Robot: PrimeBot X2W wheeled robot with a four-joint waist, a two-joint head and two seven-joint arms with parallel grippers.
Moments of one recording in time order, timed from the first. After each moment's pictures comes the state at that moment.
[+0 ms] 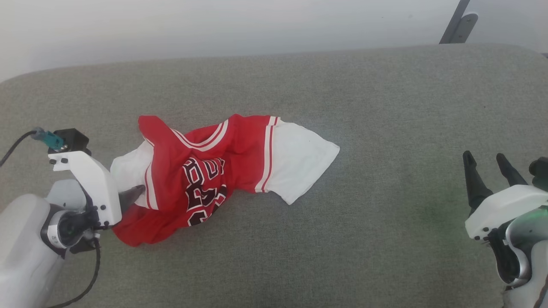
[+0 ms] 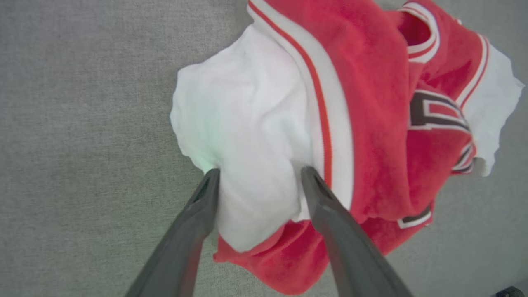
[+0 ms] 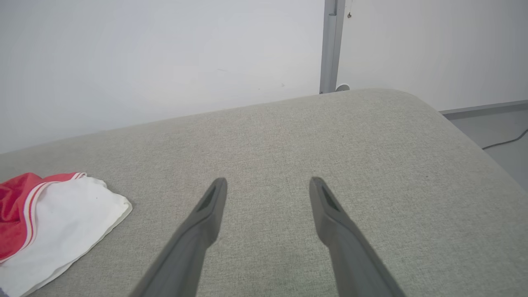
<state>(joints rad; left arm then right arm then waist) -0.59 0.63 -0.51 0.48 -1.04 0.05 0.61 -0.24 -0.12 -0.22 0.18 0.25 0.13 0.16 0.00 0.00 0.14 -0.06</state>
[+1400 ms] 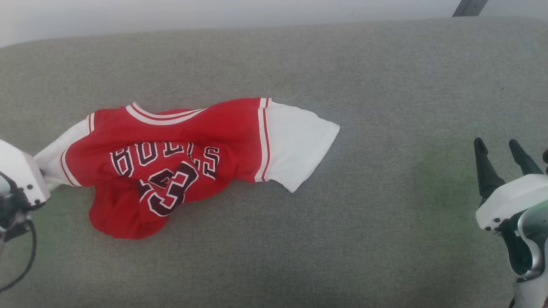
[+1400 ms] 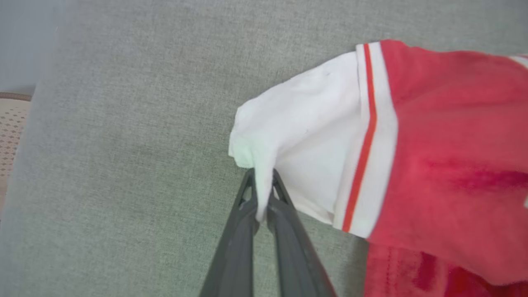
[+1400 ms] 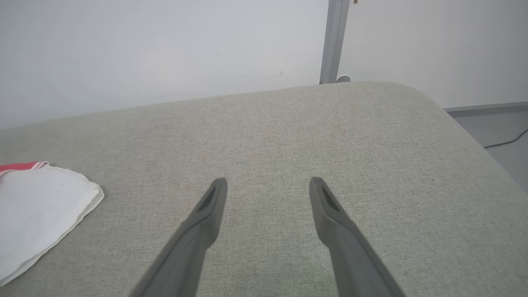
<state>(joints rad) -0.72 0.70 -0.46 0.80 -0.99 0.10 0.47 -0.25 -0.14 -0.22 0.12 0.25 0.13 0.19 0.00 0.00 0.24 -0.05</state>
